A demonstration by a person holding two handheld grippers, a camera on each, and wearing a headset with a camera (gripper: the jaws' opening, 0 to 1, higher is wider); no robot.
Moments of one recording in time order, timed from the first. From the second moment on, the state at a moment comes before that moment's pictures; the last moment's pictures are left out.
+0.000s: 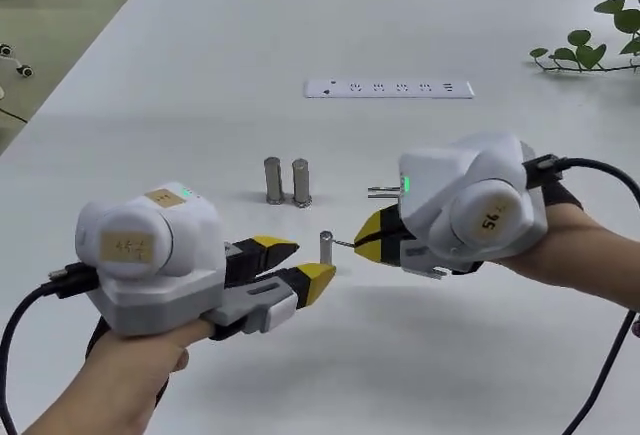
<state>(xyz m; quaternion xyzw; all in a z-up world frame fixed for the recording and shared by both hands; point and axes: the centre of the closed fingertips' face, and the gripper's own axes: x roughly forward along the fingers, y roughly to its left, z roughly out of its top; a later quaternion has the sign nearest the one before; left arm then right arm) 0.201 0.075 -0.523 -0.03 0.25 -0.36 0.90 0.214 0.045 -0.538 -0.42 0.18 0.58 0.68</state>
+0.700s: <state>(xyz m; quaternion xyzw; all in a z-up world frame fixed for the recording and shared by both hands) 0.196 0.061 -0.524 -0.07 0.26 -0.38 0.89 0.193 0.059 -0.532 -0.43 0.15 0.60 0.66</state>
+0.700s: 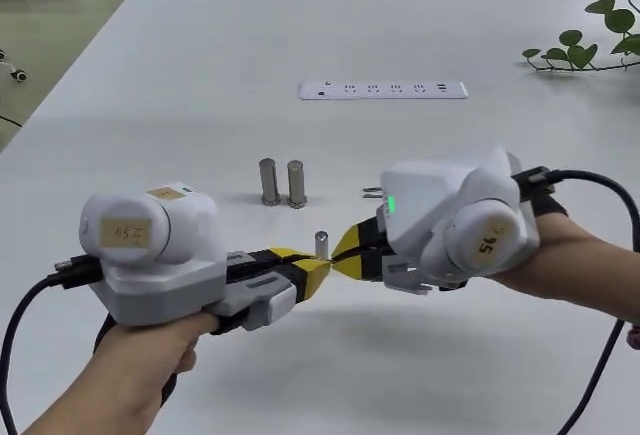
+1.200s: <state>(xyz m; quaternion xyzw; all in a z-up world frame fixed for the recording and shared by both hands) 0.195 0.059 -0.525 -0.11 0.28 -0.37 0.88 0.191 0.058 -0.533 -0.44 0.14 0.60 0.65</state>
